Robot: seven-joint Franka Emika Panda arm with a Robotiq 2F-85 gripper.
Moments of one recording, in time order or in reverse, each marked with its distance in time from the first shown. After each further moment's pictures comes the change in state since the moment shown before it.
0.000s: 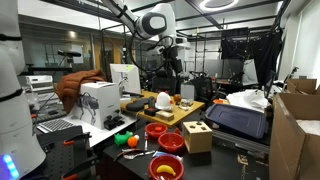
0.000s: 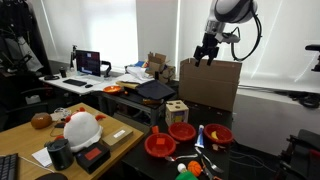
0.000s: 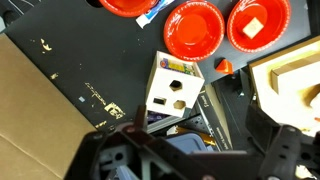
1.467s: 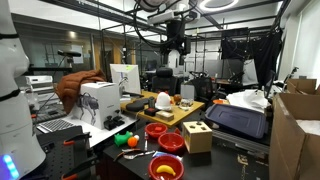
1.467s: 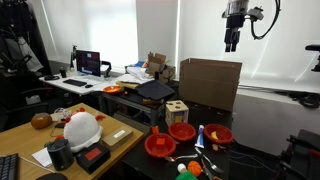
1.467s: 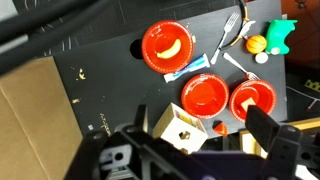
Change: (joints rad) arm -0.128 -0.109 -0.058 0.134 -0.002 -0.501 -0.457
